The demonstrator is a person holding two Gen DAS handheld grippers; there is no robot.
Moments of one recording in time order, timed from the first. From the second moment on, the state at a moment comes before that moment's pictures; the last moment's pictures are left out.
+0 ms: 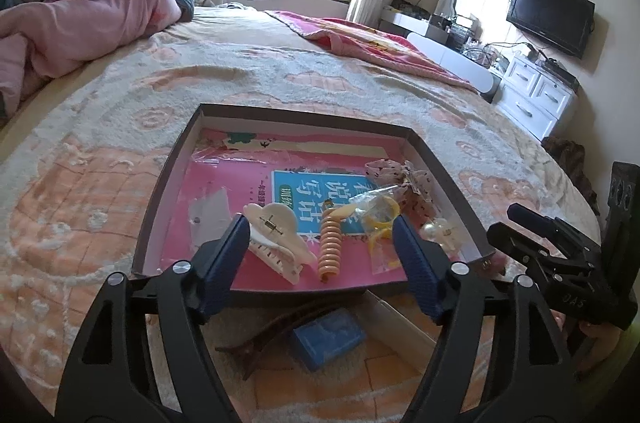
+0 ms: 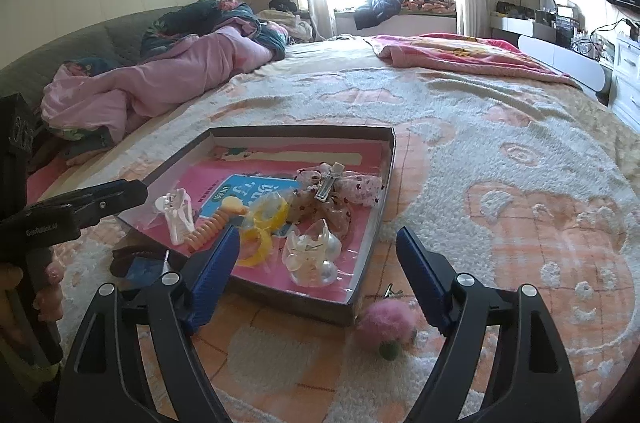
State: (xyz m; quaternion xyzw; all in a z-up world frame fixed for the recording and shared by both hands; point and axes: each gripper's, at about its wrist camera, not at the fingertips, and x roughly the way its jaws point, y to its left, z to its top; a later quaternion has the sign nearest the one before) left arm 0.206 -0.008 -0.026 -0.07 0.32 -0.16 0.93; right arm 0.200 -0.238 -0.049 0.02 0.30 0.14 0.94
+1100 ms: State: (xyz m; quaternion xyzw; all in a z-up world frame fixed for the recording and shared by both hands) left arm 0.157 0.057 -0.033 -0.07 0.34 -0.09 0.93; right arm 0.153 -0.173 -0.050 -0.03 0.31 0.22 0.93
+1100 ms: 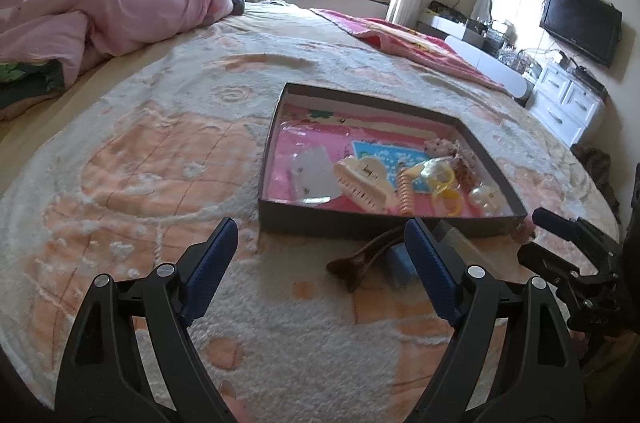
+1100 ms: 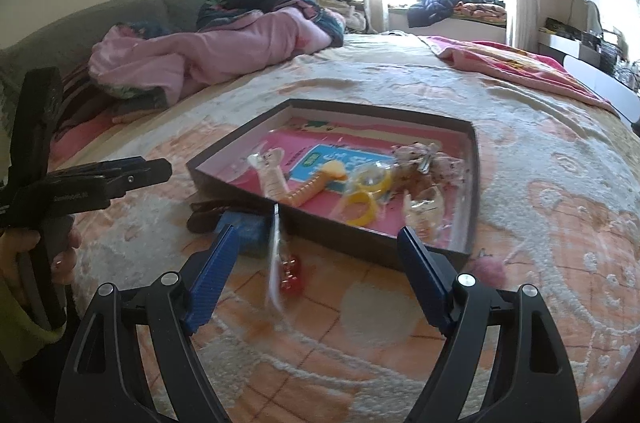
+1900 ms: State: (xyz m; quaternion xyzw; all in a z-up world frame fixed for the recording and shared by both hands) left arm 0.172 0.034 -0.076 0.01 0.40 -0.12 0.91; right arm 0.165 -0.144 -0.083 -0.06 0.35 0.25 0.90
